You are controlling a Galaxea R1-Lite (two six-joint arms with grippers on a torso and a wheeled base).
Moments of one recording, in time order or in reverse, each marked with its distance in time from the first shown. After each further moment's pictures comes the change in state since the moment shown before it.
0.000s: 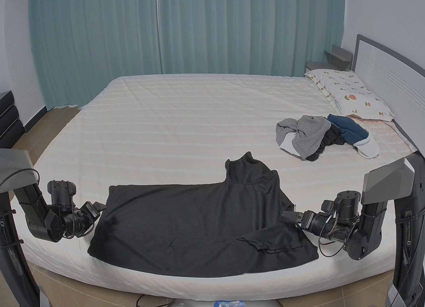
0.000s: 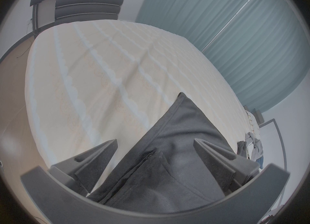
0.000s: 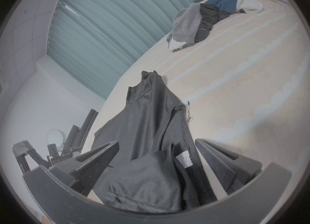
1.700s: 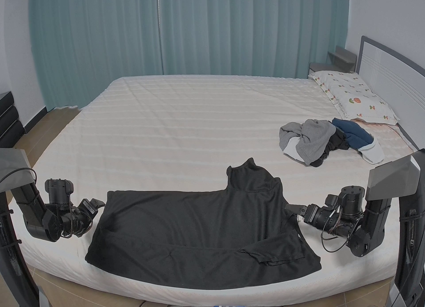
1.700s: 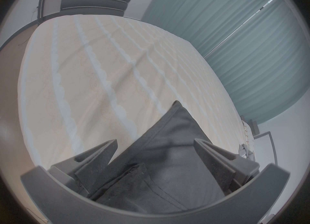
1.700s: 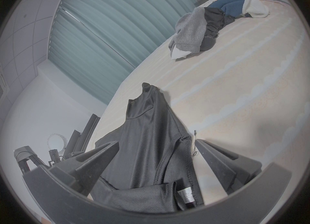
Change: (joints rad) left arm 0.004 -0.026 0.008 -0.006 -0.029 -0.096; right arm -0.019 -0.039 -0.007 -0.001 0.001 0.030
